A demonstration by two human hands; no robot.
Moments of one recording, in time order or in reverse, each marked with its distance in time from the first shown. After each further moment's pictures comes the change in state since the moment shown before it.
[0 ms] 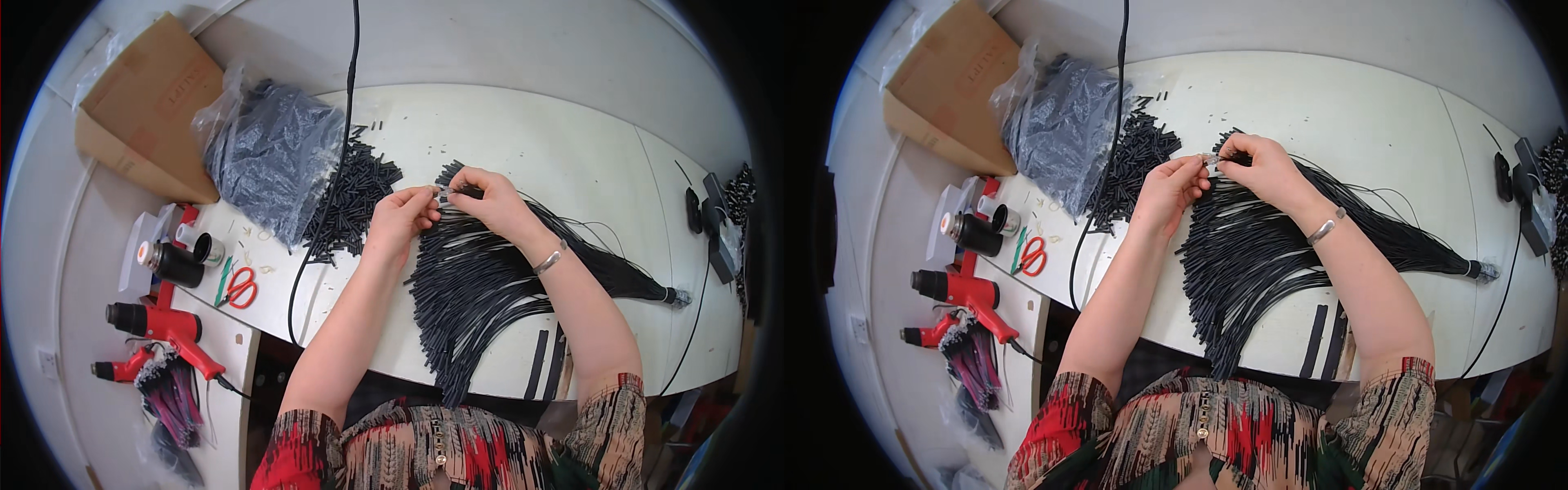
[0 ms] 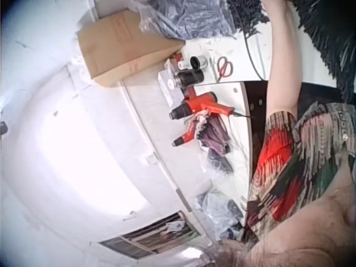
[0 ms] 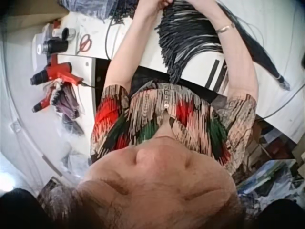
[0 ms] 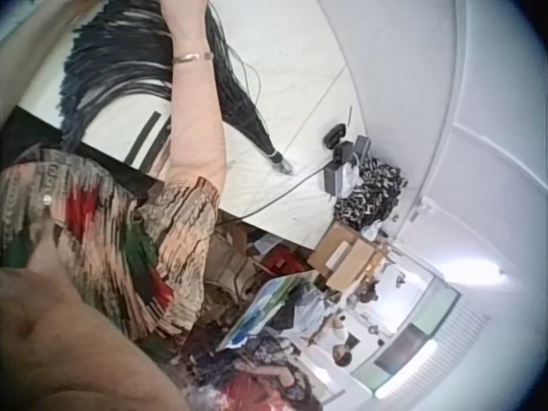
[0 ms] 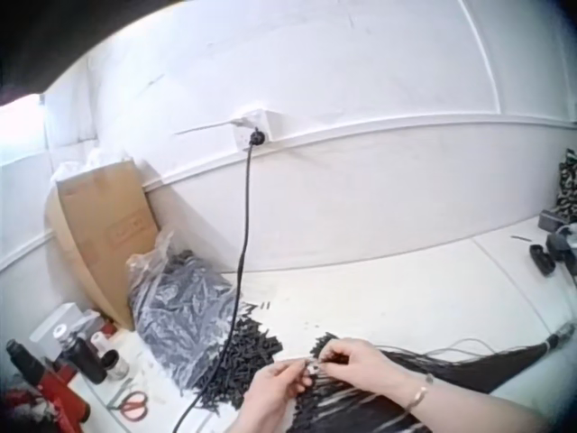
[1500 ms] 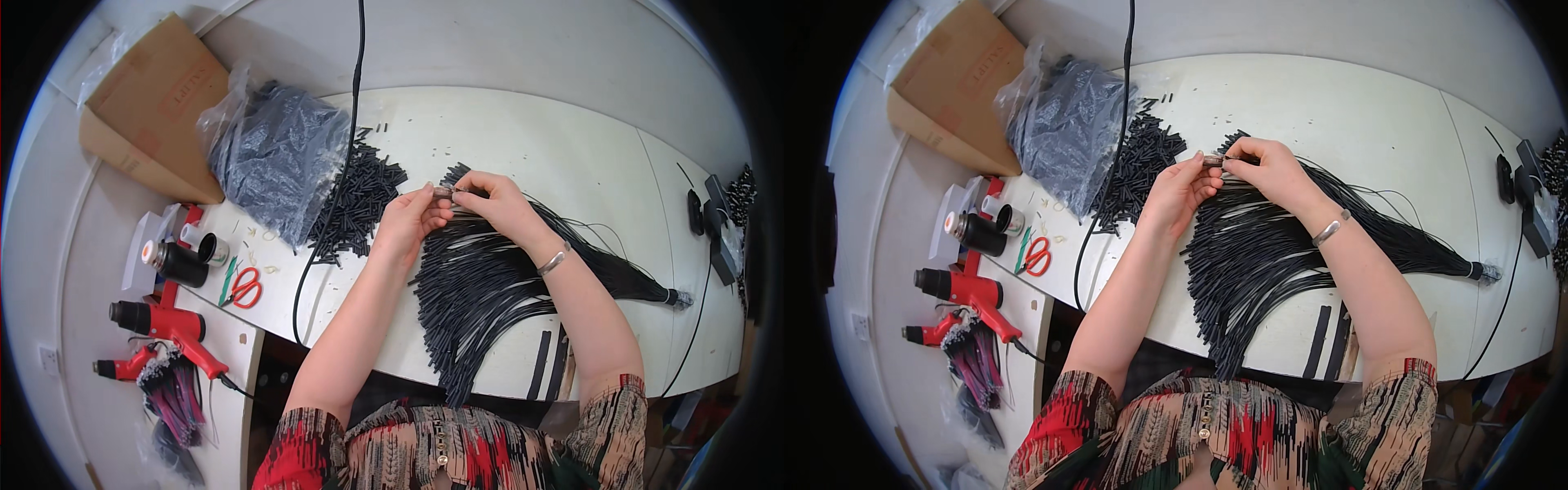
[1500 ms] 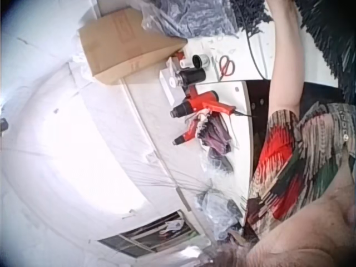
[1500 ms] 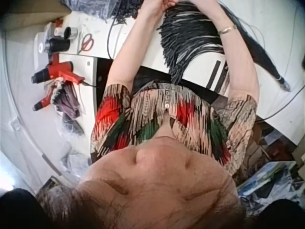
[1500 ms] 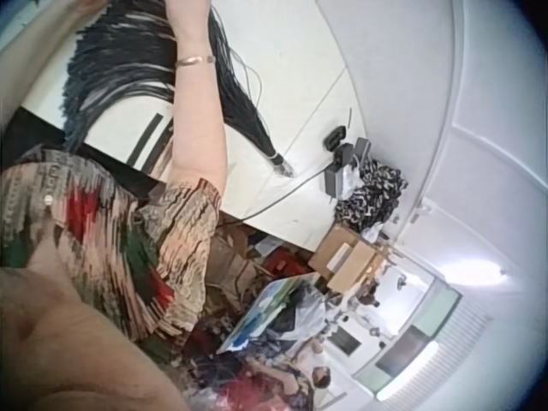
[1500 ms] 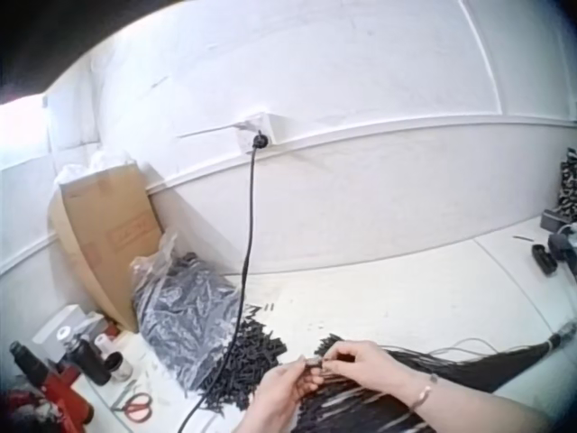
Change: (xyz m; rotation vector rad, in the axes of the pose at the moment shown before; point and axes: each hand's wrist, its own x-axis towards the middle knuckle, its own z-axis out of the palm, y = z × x) left_hand 0.007 -0.006 -0.003 -0.116 -0.110 -0.021; right_hand 0.001 0.009 -0.001 0.033 0.008 0.020
